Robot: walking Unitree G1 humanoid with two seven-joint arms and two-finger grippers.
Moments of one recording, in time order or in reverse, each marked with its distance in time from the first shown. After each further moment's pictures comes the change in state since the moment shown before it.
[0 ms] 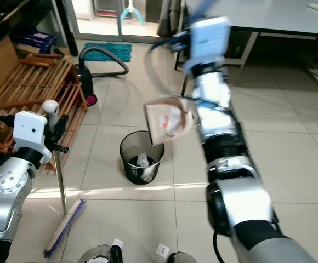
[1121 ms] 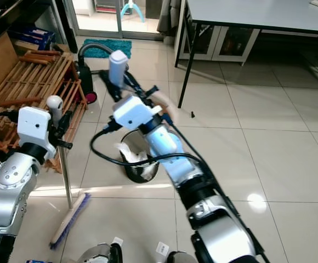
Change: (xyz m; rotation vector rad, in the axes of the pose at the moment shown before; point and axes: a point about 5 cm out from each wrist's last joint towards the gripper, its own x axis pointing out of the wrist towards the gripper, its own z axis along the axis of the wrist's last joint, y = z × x) left arm 0.007 -0.006 0.006 -0.003 -0.025 -0.016; right arm -0.072 0.097 -0.006 -0.162 -0.154 0.401
